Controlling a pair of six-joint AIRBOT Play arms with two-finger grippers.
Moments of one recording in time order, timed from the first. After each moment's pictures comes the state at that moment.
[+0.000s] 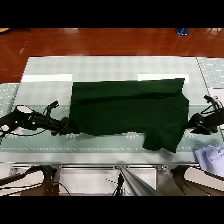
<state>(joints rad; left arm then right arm) 0.20 -1.35 0.54 0.76 -1.21 -1.10 -0.59 -1.33 0.84 -1.27 1.50 1.20</state>
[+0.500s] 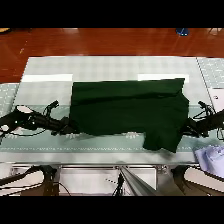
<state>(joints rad) 0.20 -1.35 0.55 0.75 -1.22 -1.10 -0.58 -1.31 0.70 -1.20 1.31 1.21</state>
